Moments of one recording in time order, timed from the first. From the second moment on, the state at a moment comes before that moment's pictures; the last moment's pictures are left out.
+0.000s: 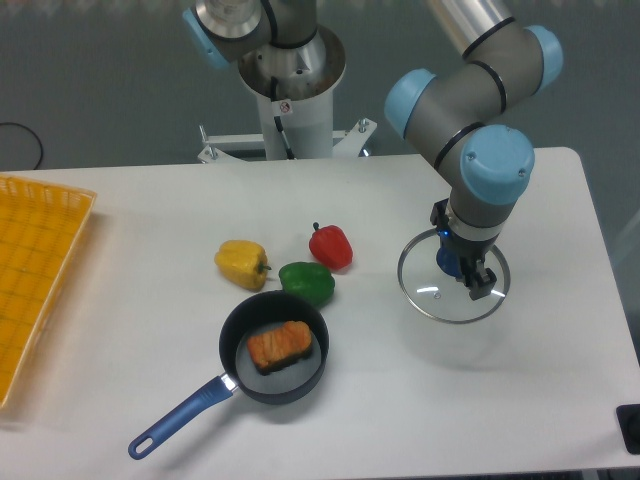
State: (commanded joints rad) arm 2.68 -1.98 -1.52 -1.24 1.63 1.83
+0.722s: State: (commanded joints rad) arm 2.64 -1.97 -1.52 -1.28 1.63 1.79
